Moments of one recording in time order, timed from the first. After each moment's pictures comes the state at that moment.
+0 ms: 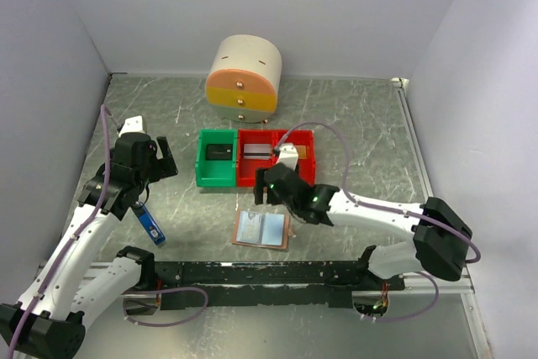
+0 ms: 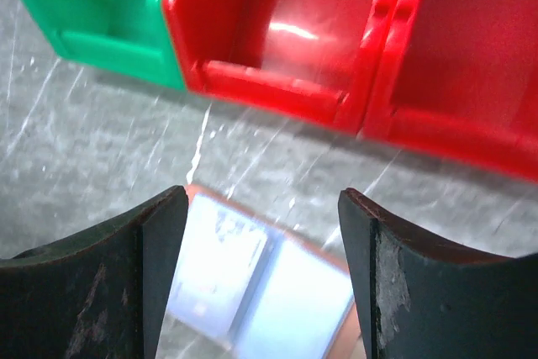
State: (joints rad) left arm -0.30 0.83 0.85 -0.70 -0.35 -0.42; right arm 0.96 1.33 0.76 -0.10 0.36 0.62
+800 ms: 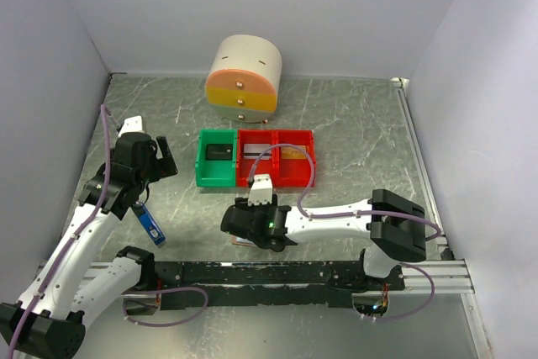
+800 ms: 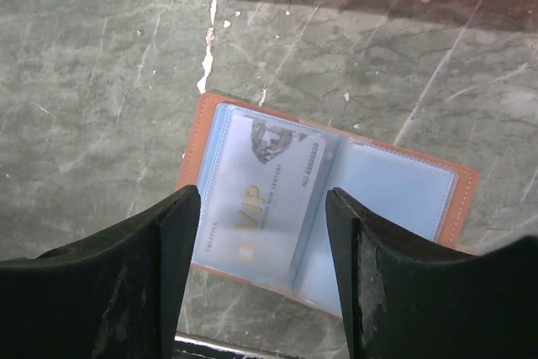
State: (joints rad) left arm -0.30 0.83 0.85 -0.70 -0.36 -0.43; right arm 1.36 1.62 0.97 -0.47 0.71 1.08
